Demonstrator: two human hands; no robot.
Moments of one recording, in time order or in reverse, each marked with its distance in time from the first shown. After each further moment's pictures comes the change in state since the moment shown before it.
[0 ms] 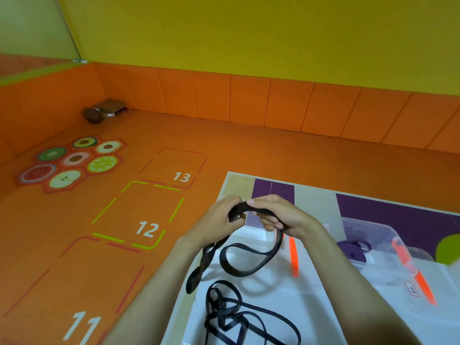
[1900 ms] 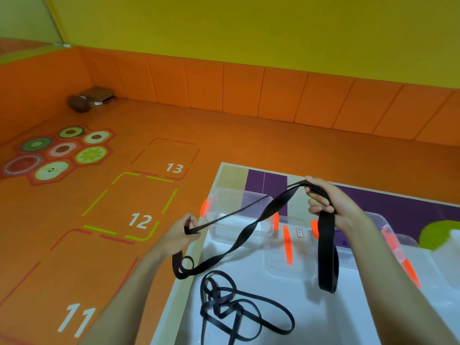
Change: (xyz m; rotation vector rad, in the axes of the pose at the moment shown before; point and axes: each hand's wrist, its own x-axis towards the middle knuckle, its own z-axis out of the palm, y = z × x) left_hand -0.063 -0.115 0.005 -0.167 -0.009 -0.529; right_hand -0.051 0.015 -0.087 0.471 0.385 0.058
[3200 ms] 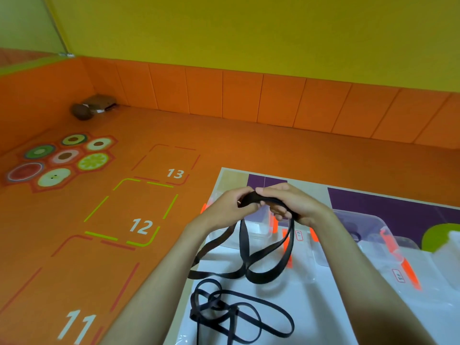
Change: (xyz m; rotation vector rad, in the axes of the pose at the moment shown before) left_hand -0.006 0.167 0.031 -0.075 -0.148 0.490; right_hand -0.011 0.001 0.078 -0.527 -0.281 -0.062
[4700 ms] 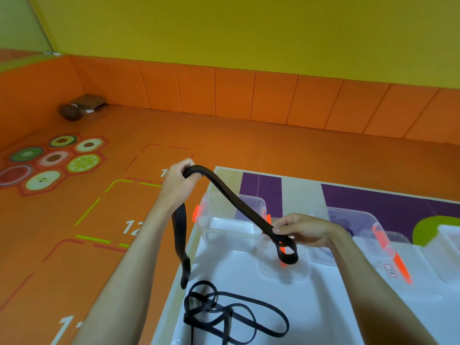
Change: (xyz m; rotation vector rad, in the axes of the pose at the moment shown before) left_hand -0.001 -0.007 -0.080 0.005 0.508 -0.141; right_hand -0.004 0.096 -0.063 -0.066 -0.256 0.232
